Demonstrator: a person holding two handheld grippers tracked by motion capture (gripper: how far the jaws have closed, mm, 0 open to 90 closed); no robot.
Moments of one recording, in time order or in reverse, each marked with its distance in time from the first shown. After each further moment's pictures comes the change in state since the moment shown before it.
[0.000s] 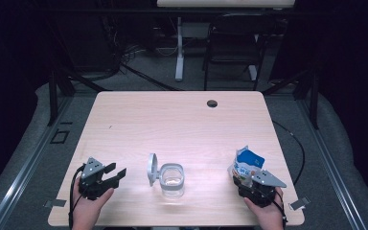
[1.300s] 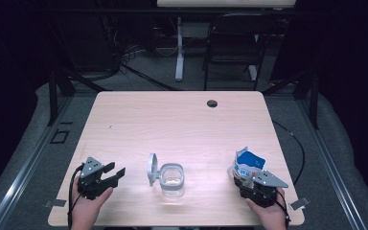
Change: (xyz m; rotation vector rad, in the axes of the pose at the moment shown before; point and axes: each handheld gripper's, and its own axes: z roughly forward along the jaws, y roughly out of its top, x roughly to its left) left arm 0.002 0.001 0.000 0.001 0.006 -0.006; right arm -0.003 0.000 -0.004 0.007 0.034 -0.023
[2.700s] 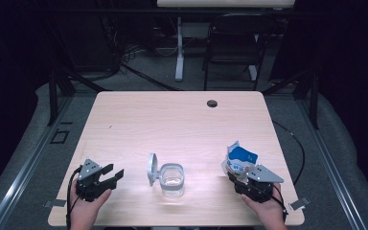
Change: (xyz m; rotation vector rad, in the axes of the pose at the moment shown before) left arm 0.002 -0.007 -0.004 -0.007 -0.001 -0.013; right arm 0.018 0.039 -0.006 -0.034 0.033 -0.113
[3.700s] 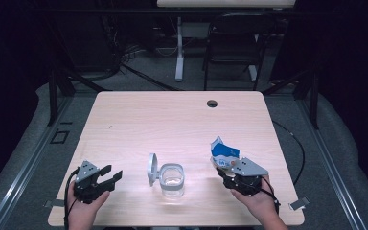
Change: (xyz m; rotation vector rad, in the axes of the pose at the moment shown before) left arm 0.001 -0.002 -0.006 -0.013 0.005 -0.007; right arm 0.022 0.040 0.012 -0.004 0.042 -0.146
